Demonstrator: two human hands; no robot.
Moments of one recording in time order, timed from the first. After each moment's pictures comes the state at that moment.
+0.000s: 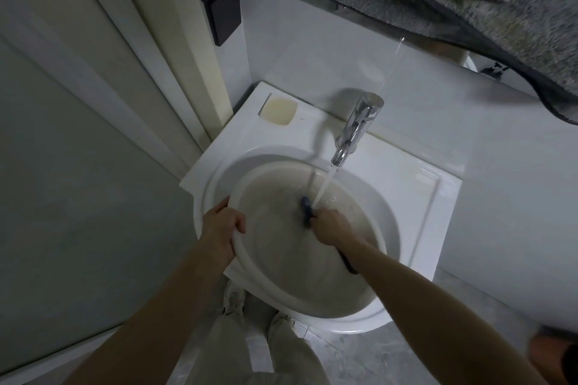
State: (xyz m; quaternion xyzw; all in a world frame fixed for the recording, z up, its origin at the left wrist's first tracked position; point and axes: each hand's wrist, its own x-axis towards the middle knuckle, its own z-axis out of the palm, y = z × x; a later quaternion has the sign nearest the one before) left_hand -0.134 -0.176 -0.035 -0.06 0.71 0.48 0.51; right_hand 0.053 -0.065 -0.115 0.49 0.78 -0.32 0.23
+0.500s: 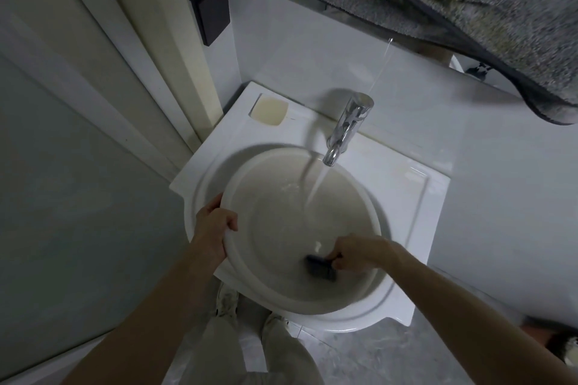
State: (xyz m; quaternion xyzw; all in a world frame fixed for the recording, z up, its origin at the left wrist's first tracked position) left_hand -0.138 -0.174 -0.039 -0.02 0.70 0.49 0.52; right_hand 0.117 -0.066 -0.080 0.31 0.79 -0.32 0.42
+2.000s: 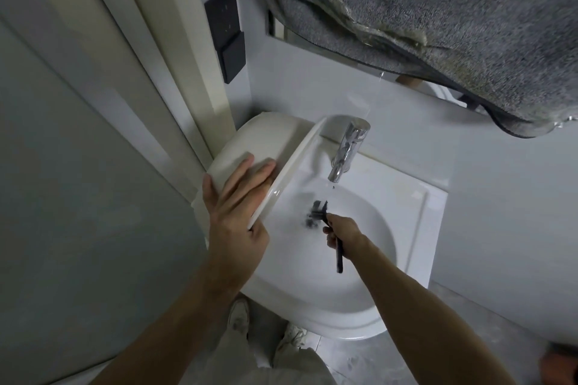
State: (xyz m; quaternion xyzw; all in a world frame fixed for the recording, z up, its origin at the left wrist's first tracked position) left_hand -0.111 -0.197 0.072 0.60 0.67 0.43 -0.04; right_hand 0.066 -0.057 -0.106 0.67 0.27 -0.68 -0.12
